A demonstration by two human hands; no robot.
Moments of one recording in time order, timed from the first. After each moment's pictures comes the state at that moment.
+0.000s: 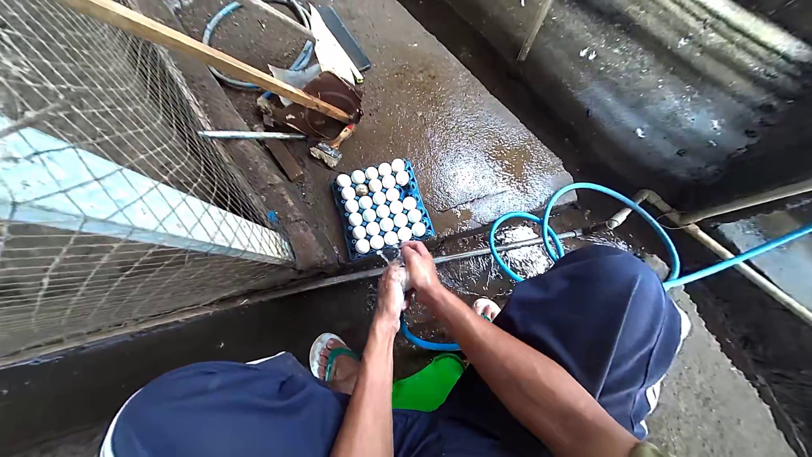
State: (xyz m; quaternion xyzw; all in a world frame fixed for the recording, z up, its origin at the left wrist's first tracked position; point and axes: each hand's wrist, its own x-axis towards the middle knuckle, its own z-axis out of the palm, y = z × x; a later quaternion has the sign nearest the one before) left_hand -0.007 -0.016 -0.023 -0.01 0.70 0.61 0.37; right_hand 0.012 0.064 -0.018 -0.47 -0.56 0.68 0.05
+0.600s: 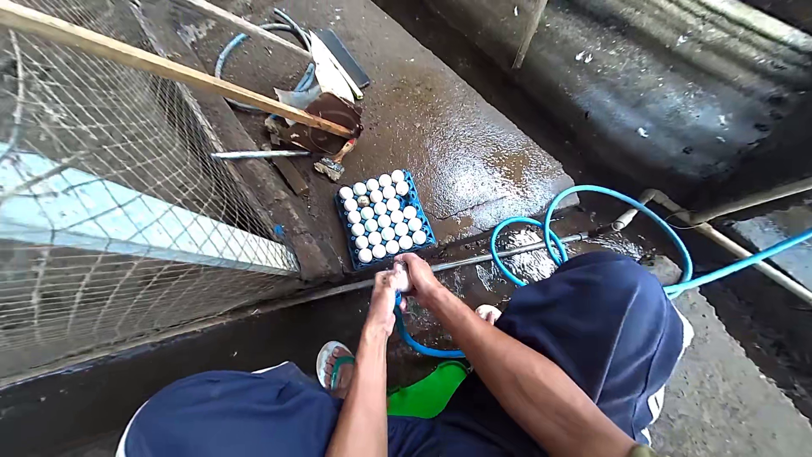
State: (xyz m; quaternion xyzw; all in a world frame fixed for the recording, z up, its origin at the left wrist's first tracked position) left_hand -0.020 -0.026 -0.026 -0.02 0.66 0.63 0.41; right_hand 0.010 0.072 -0.021 -0.44 -0.47 0.77 -0.01
